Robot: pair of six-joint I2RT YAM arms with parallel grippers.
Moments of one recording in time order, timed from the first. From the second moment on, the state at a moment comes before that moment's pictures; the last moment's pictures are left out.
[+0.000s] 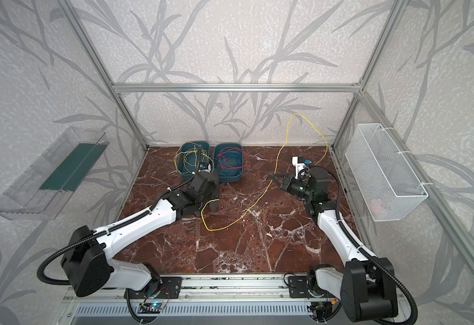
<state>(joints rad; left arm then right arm) -0.71 1.40 1.04 -0.38 -0.46 -0.52 0.08 1.18 0.72 0.20 -0.79 0.83</state>
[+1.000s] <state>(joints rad) -0.71 1.36 1.03 -0.35 -0.38 -0.51 0.08 1.16 0.72 0.17 -0.79 0.82</state>
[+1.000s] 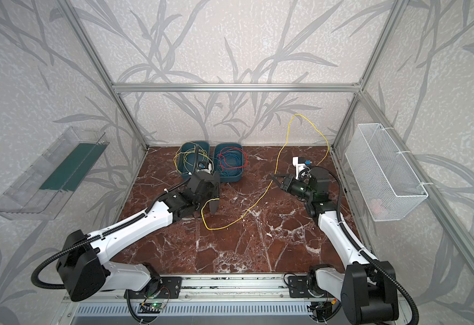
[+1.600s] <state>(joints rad) -0.71 1.36 1.05 -0.36 -0.37 -0.50 0.08 1.16 0.72 0.17 -0.79 0.82</state>
